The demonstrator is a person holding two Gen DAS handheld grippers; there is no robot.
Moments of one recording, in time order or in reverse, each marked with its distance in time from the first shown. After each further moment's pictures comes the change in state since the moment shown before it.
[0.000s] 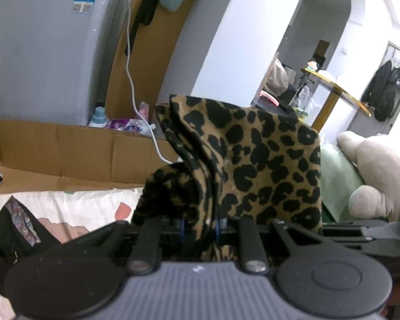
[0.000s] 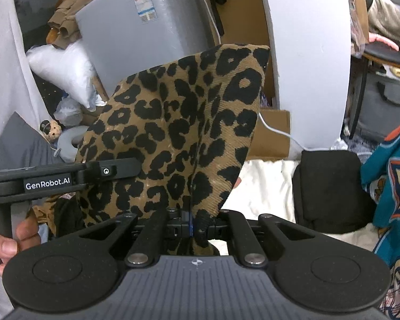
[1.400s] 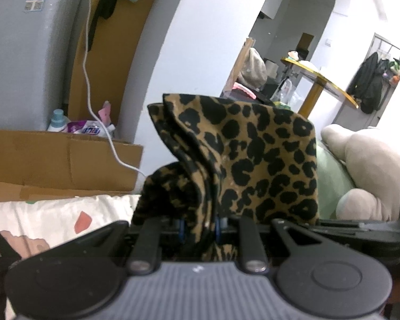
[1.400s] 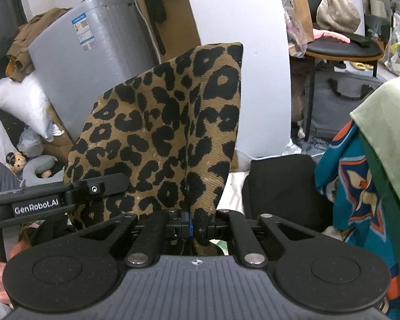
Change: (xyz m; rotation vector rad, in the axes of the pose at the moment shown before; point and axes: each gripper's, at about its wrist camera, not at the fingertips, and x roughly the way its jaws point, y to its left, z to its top) left arm 0.068 -0.074 0.011 0.036 0.009 -0.076; right arm -0.009 -0.092 0.019 0.092 -0.085 -0.142
